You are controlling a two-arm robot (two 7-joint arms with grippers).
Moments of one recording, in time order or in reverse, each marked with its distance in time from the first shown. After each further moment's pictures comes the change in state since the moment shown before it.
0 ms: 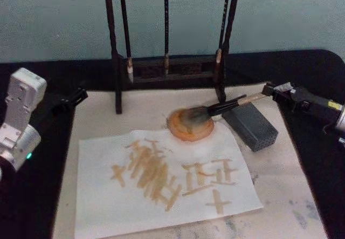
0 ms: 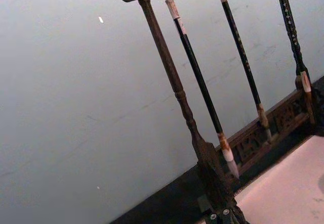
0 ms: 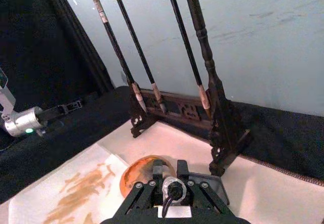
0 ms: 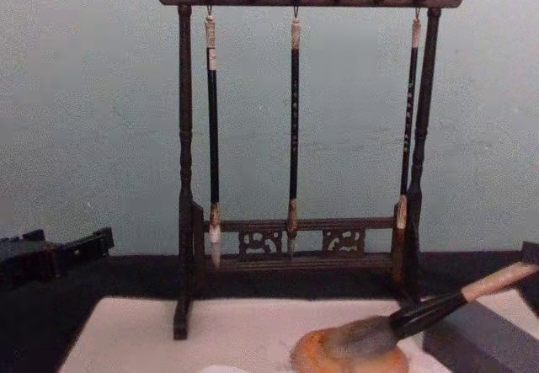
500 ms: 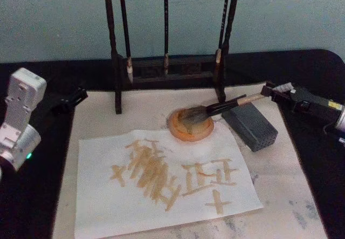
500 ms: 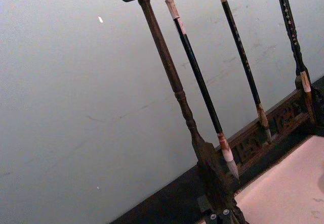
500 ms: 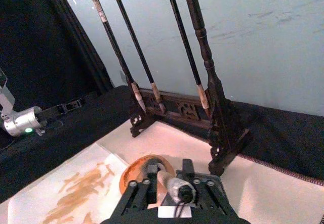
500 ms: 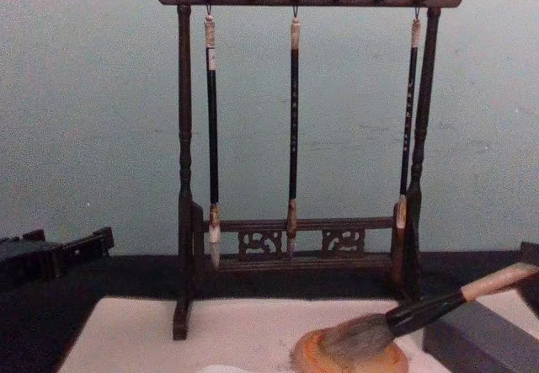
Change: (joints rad) left arm 0.000 0.000 0.000 0.000 0.000 0.000 0.000; right arm 0.000 0.001 0.000 -0.001 -0.002 -0.002 -0.002
